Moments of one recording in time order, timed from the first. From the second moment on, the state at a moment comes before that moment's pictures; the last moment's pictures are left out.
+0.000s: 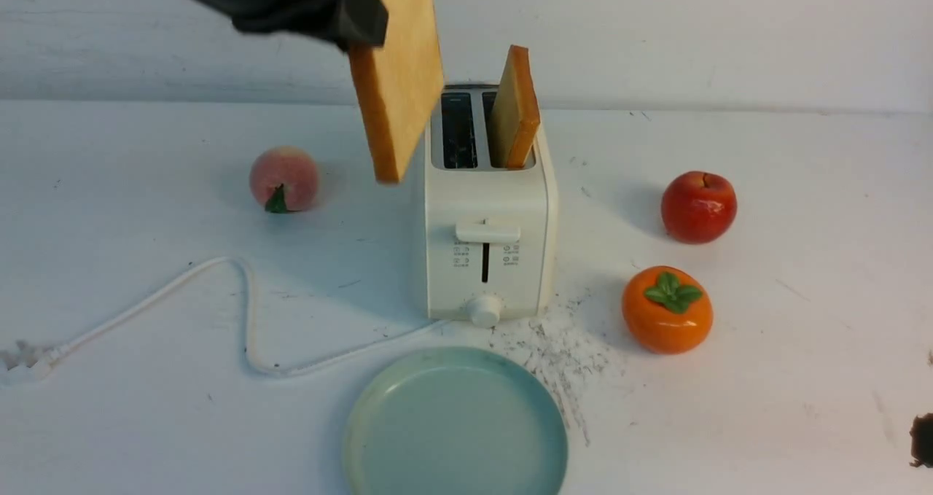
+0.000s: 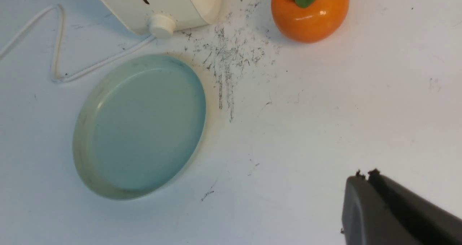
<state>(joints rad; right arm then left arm) 0.04 0.64 -0.60 0.48 0.80 -0.16 -0.51 1.39 -1.58 -0.07 0.94 -0.27</state>
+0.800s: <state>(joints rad) 0.04 0.64 -0.60 0.48 0.77 -0.16 -0.51 1.39 -0.77 -1.23 0.39 0.56</state>
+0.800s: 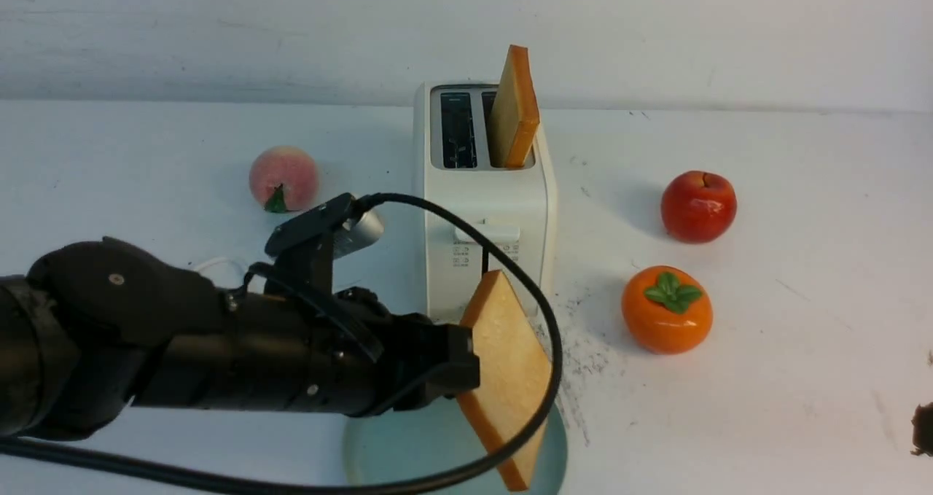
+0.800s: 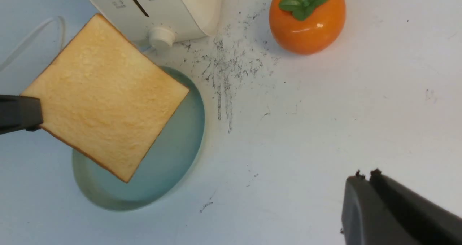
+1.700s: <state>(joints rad) 0.04 0.64 -0.60 0.49 0.79 -0.16 -0.51 1.44 -0.77 -1.30 0.40 0.77</state>
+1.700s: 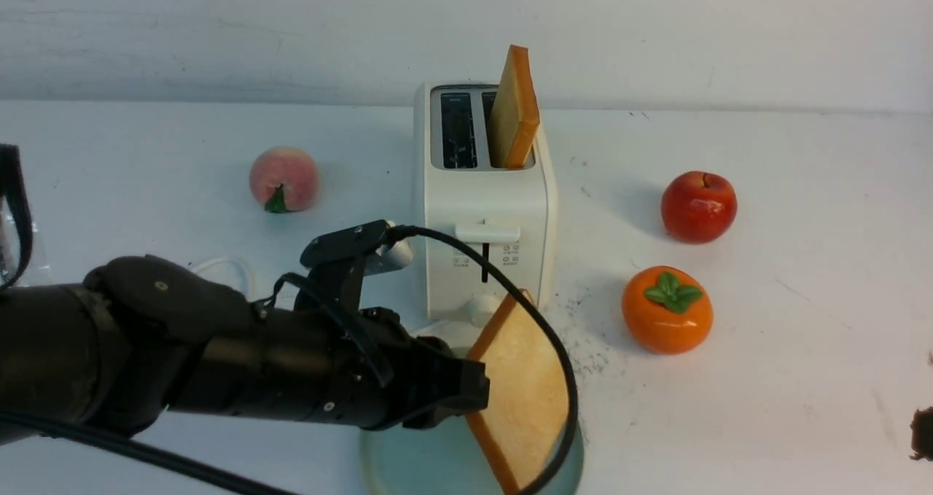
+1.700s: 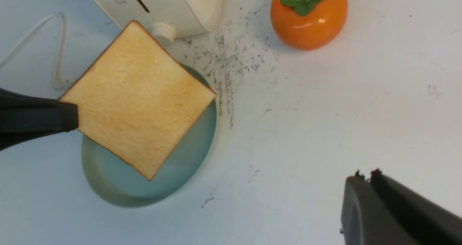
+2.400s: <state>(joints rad) 0.04 0.64 -0.60 0.49 0.76 -0.16 -0.51 1.43 -0.70 -1.23 0.32 0.69</state>
